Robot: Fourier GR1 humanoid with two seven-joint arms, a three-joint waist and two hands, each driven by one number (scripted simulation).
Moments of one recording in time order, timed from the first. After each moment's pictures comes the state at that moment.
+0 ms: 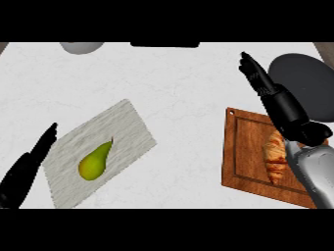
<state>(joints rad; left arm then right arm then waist) 0.08 0.61 -0.30 -1.50 0.18 0.20 -0.03 -0.40 -0.40 0.27 -1.47 -0.17 -0.01 -0.15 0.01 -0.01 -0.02</state>
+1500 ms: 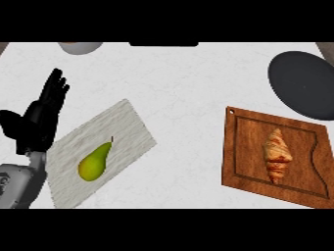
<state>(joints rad) -0.24 0.40 -0.16 -1.46 0.25 0.30 0.05 -0.34 -1.20 0.13 -1.76 -0.04 0.48 0.26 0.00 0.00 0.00</state>
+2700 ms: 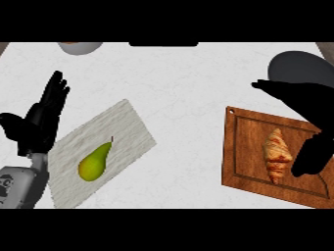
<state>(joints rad) -0.23 0.33 -0.09 -1.45 0.17 0.23 0.05 -0.53 -0.71 0.30 -1.79 0.14 0.69 0.70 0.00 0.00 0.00</state>
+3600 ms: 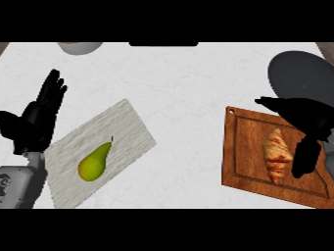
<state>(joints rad) -0.23 0.29 -0.02 -1.46 0.13 0.17 0.07 -0.43 -0.62 0.28 -1.61 0.42 0.78 0.52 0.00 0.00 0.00</state>
